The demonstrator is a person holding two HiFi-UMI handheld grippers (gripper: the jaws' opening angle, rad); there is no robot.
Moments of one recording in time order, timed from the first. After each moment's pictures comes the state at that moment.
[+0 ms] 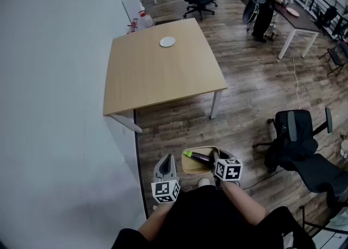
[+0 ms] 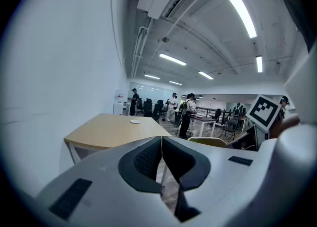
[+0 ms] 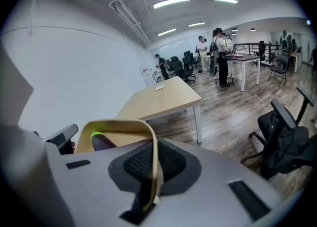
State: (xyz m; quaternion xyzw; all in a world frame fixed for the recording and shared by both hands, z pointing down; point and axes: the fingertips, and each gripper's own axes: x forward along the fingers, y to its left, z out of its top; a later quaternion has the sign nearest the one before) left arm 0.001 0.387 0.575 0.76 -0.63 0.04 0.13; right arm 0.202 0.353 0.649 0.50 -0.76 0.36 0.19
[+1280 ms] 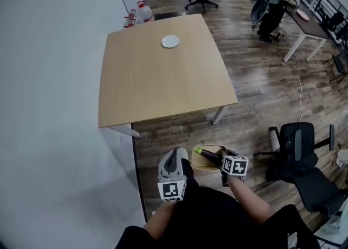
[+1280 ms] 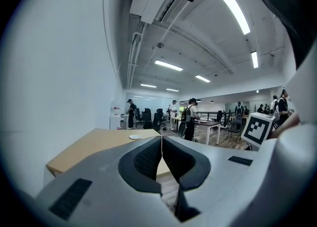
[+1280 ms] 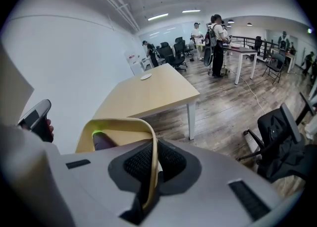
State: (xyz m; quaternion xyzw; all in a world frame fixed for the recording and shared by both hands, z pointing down) left arm -0.021 0.210 0.568 0.77 -0.63 0.02 0.05; right arm 0.208 0.189 0.717 0.53 -0.71 0.40 0.26
